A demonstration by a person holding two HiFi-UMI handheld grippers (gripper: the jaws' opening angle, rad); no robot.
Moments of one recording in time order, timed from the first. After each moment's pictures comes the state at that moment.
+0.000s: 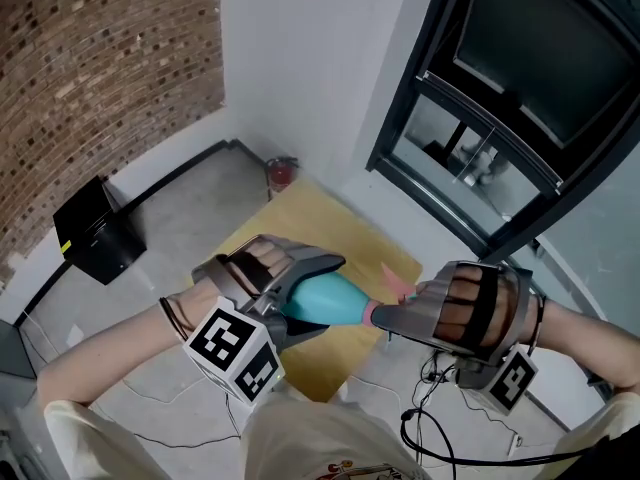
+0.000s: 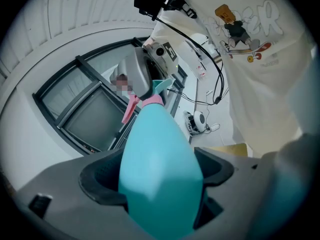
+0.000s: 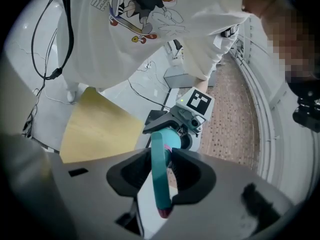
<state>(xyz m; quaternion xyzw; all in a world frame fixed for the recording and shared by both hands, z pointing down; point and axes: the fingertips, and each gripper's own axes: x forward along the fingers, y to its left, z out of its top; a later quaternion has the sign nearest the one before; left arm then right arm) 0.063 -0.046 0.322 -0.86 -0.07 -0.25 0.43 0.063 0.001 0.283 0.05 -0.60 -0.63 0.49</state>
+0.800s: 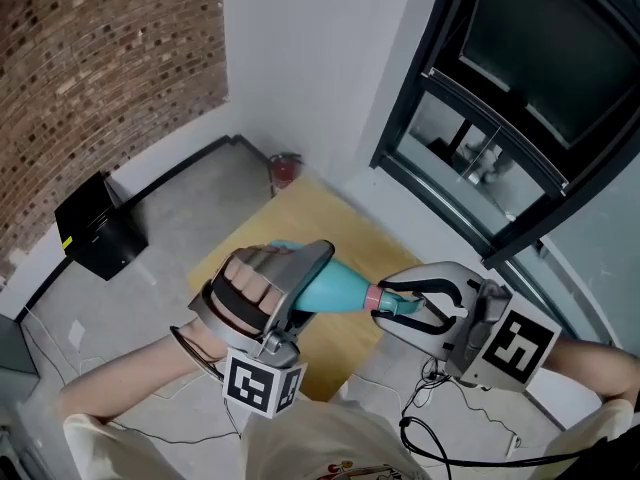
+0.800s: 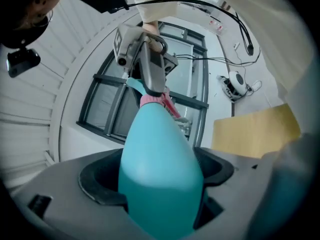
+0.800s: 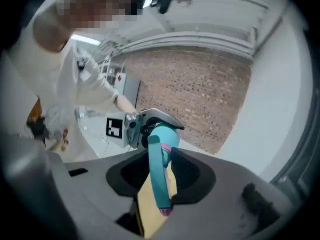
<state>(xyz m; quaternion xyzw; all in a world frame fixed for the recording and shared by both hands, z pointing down) 0.065 -0.089 0.301 -0.76 0.19 -0.22 0.58 0.067 -0.040 0.260 0.29 -0.91 -0.03 0.28</state>
